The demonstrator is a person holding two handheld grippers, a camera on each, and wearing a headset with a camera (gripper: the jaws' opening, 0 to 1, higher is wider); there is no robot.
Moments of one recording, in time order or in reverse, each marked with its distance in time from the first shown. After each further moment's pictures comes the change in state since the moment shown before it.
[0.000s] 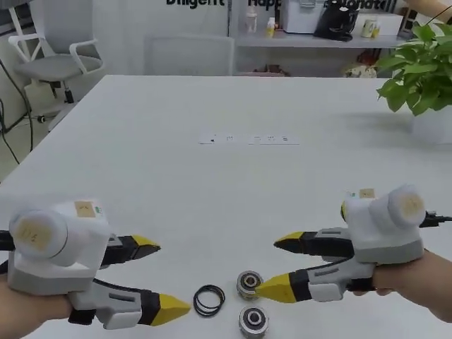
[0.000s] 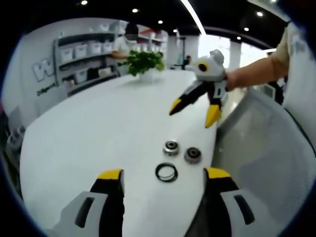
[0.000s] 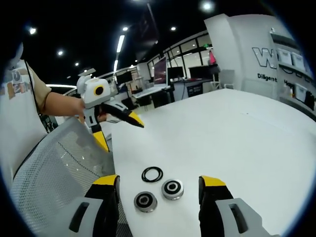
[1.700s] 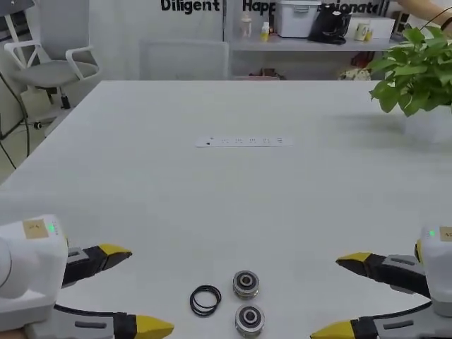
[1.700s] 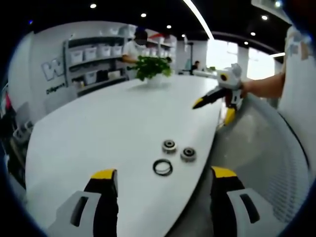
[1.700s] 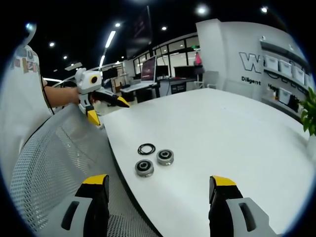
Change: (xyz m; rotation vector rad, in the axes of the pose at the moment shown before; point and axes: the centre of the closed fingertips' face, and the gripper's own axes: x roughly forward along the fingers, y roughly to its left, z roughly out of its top) left arm -0.030 -0.017 -0.003 -0.035 -0.040 0.074; right arm -0.065 0.010 -0.044 -0.016 0.025 -0.173
